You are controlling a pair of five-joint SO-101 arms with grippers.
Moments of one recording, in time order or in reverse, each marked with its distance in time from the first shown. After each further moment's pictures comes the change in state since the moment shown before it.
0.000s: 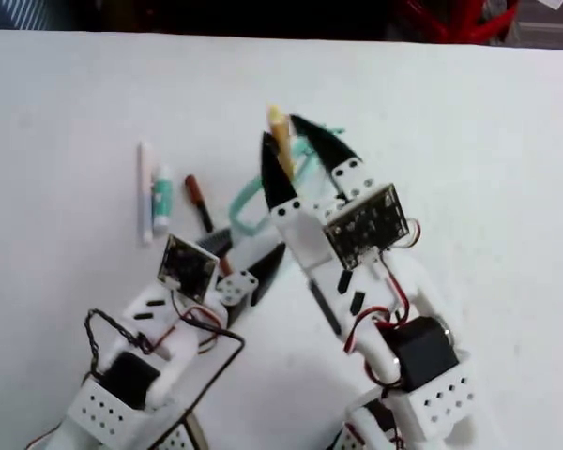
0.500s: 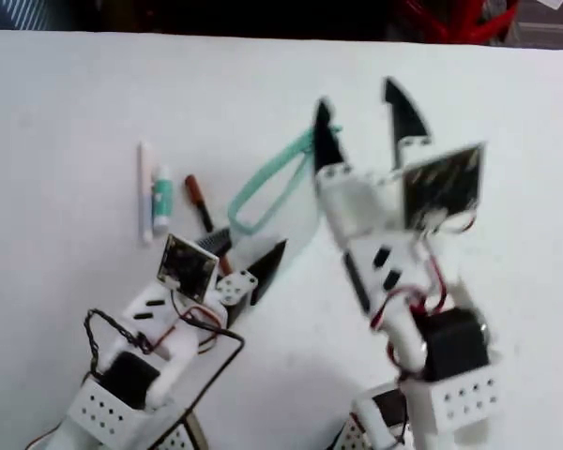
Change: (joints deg) left arm -0.1 0.0 0.0 0.0 0.0; right arm 12.0 6.3 -13.6 8.4 -11.3
